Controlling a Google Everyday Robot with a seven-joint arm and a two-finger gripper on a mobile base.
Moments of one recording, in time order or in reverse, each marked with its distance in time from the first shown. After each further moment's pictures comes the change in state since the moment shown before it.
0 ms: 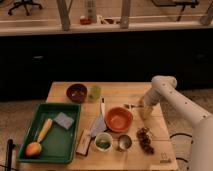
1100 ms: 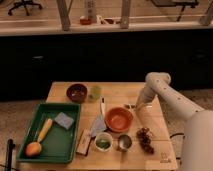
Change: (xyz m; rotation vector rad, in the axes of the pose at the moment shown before) arm -0.020 -0.012 -0.002 -0.014 0.008 -0.053
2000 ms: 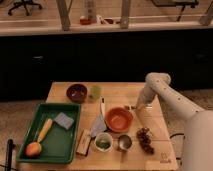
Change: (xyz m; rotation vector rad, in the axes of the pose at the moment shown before) arm -0.004 0.006 0.002 -0.018 -0.015 0.010
